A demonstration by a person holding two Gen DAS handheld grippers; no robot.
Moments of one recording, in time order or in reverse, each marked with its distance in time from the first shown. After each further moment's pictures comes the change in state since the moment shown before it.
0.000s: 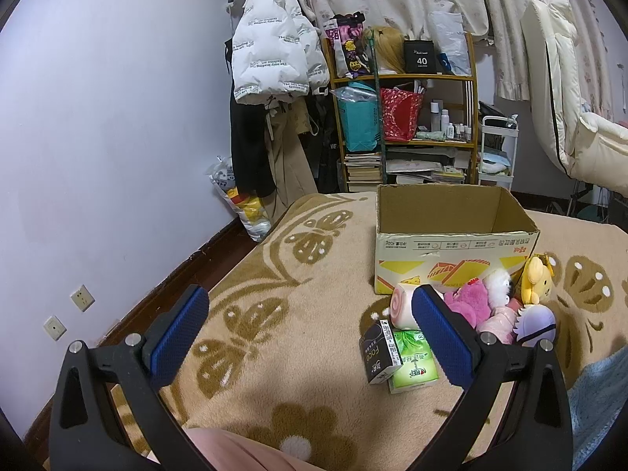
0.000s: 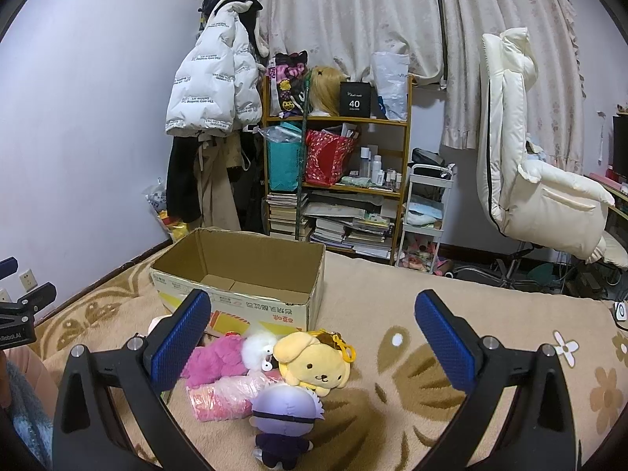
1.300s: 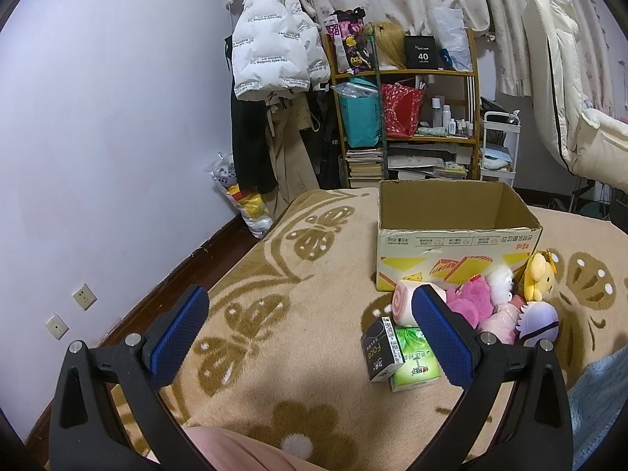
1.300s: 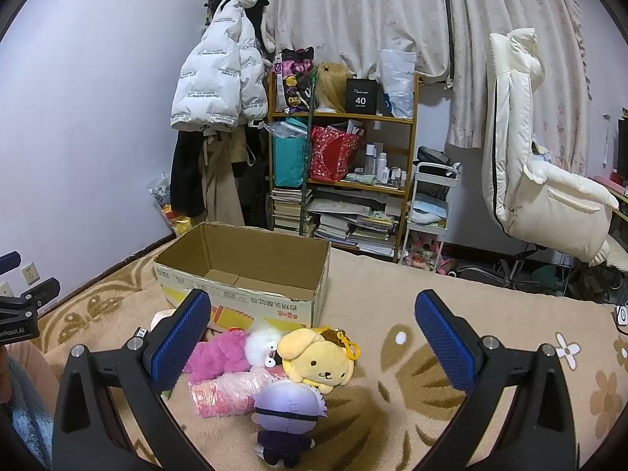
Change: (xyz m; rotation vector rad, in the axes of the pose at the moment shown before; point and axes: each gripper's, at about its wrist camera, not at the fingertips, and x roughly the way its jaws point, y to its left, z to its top) left arm 0.003 -0.001 -0.001 0.006 0.016 0.005; right arm 0.000 0.003 -0.002 -0.008 0.013 0.008
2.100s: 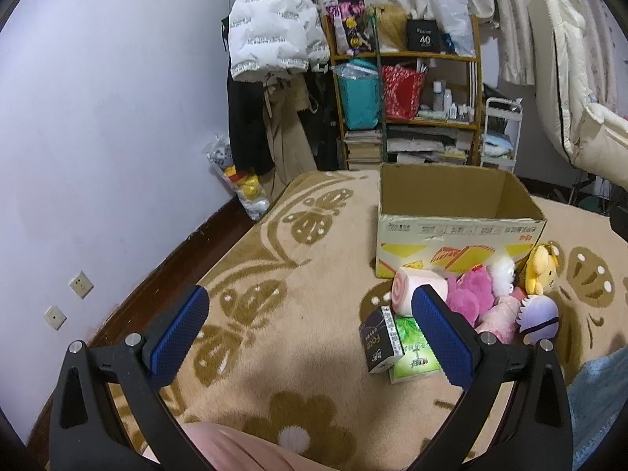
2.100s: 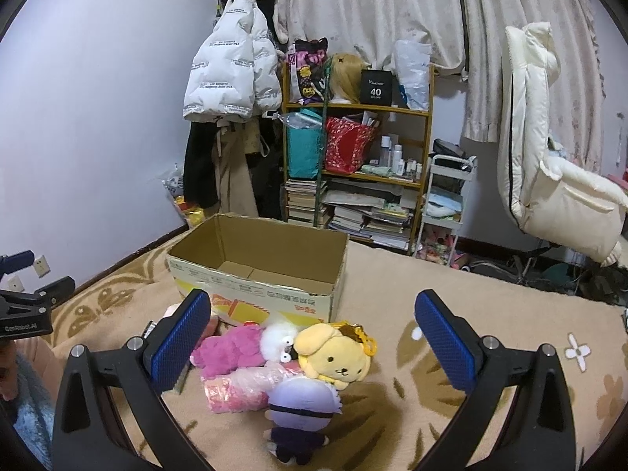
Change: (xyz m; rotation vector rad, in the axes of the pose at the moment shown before) left arm 0.019 0.003 0.006 -0.006 0.097 -0.002; right arm 0.008 0.004 -0.002 -0.006 0.036 0.061
